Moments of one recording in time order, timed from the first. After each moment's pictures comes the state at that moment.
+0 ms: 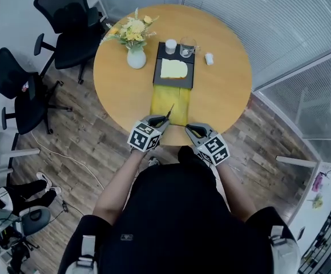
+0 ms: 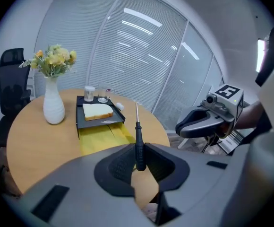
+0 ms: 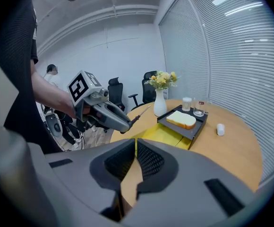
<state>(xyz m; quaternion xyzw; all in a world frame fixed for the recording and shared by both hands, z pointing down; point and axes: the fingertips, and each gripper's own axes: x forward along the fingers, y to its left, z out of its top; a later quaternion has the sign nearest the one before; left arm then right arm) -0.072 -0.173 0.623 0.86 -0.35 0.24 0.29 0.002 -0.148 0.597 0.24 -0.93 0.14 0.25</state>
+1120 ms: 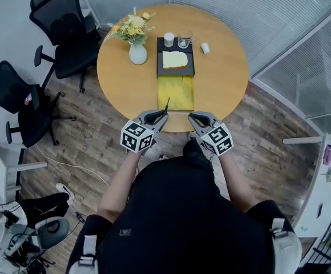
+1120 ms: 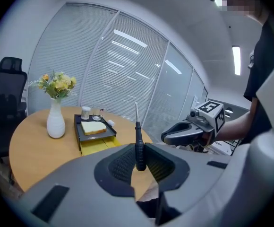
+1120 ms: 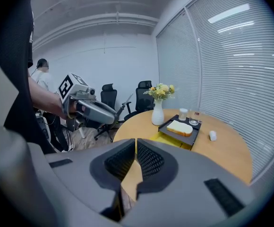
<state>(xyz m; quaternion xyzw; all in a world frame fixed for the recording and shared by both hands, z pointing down) -0.115 -0.113 0.553 0.91 -0.31 0.15 0.22 -0.028 -0.104 0.562 0.31 -0.92 0.10 0.22</state>
